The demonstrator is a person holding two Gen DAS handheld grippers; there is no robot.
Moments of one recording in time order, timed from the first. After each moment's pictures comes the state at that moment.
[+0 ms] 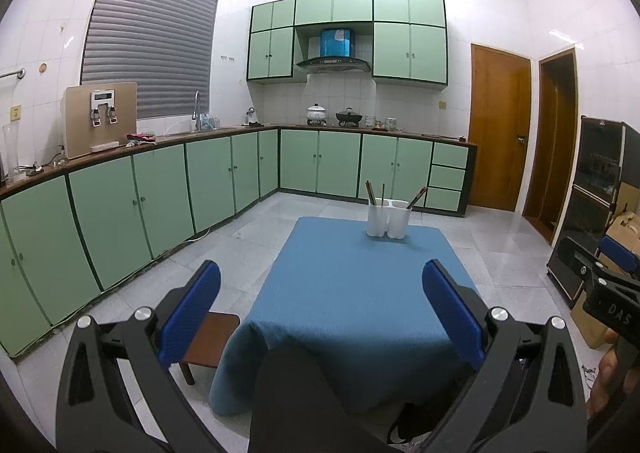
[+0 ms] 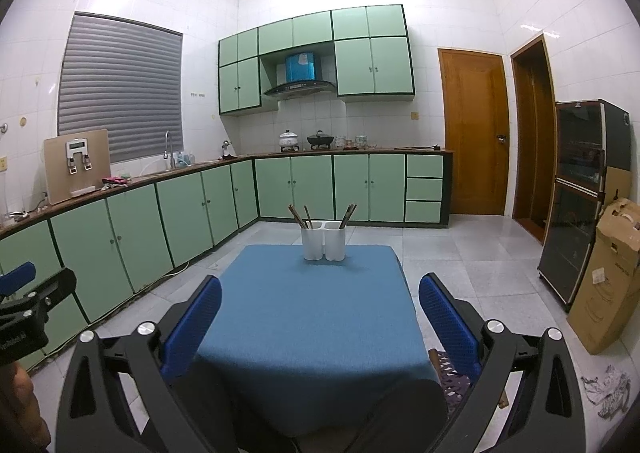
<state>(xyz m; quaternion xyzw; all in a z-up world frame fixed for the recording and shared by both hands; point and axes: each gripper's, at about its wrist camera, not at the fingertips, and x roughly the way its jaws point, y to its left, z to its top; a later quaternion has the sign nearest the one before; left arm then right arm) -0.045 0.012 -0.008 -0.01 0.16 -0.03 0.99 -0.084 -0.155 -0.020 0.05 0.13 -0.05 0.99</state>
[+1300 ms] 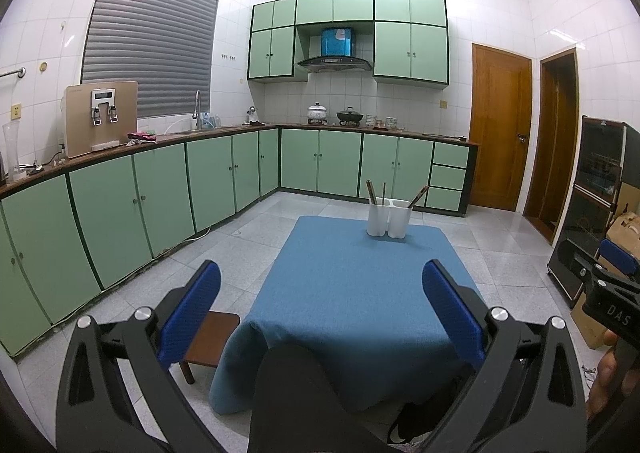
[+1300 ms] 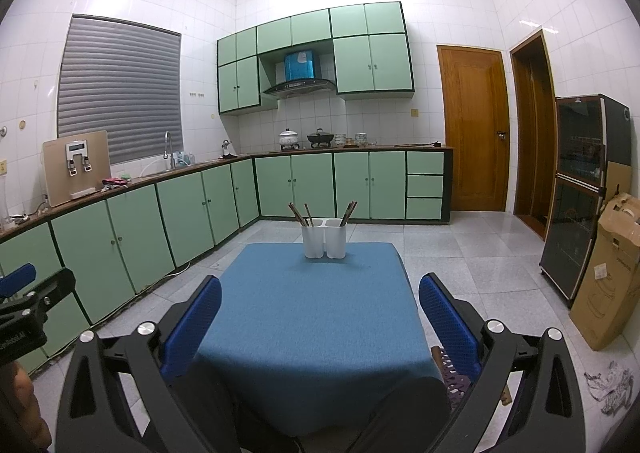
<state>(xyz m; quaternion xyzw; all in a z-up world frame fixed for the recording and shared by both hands) -0.045 0.011 -0.009 -0.01 0.16 -0.03 0.99 -0.084 -0.157 -0.019 0.06 0.13 -0.05 0.99</state>
